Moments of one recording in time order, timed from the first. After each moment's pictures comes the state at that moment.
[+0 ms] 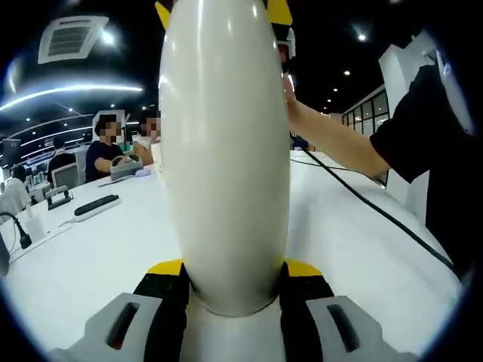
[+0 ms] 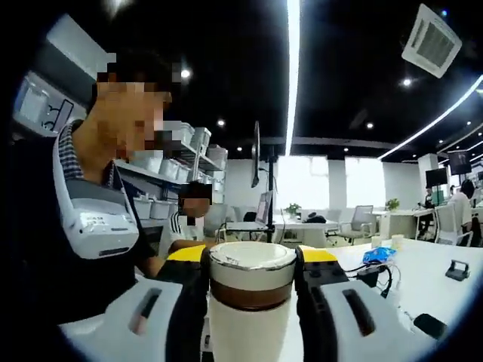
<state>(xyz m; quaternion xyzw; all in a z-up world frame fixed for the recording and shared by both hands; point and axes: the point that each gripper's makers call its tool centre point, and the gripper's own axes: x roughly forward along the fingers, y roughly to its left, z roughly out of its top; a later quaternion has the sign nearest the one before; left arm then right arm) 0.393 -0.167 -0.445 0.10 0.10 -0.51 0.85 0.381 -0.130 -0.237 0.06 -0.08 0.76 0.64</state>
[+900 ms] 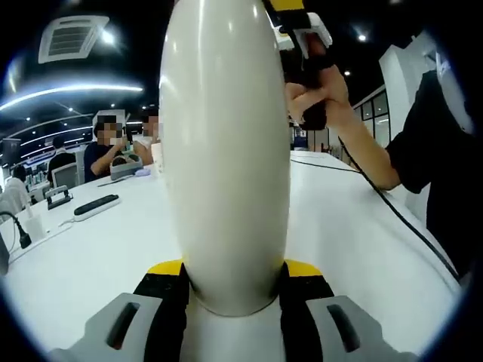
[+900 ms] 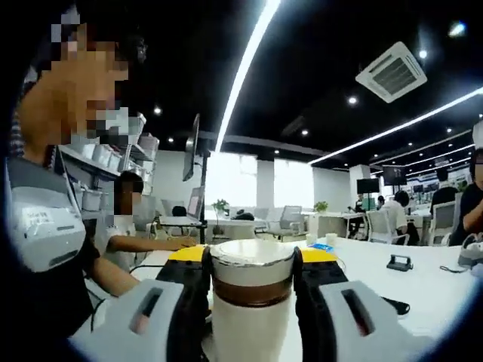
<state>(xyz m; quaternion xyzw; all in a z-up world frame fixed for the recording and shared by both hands) 0.395 -0.165 -0.445 0.10 0.10 -0.51 0.85 0.385 -0.131 -0.237 0.03 -0.09 0.62 0.78</state>
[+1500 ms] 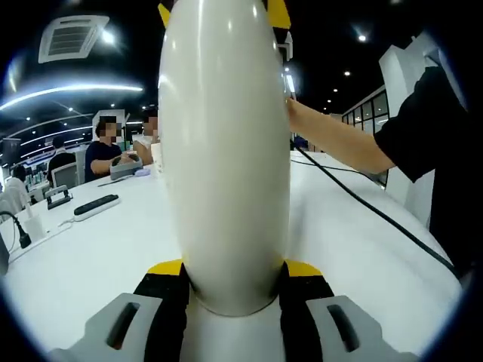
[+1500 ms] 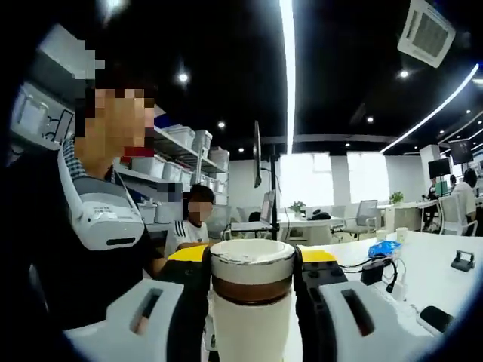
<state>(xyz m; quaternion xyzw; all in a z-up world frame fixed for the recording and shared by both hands) 0.397 -0.162 -0.446 0.10 0.10 -0.51 0.85 0.384 -0.132 -0.239 0.07 -0.06 0.77 0.63</state>
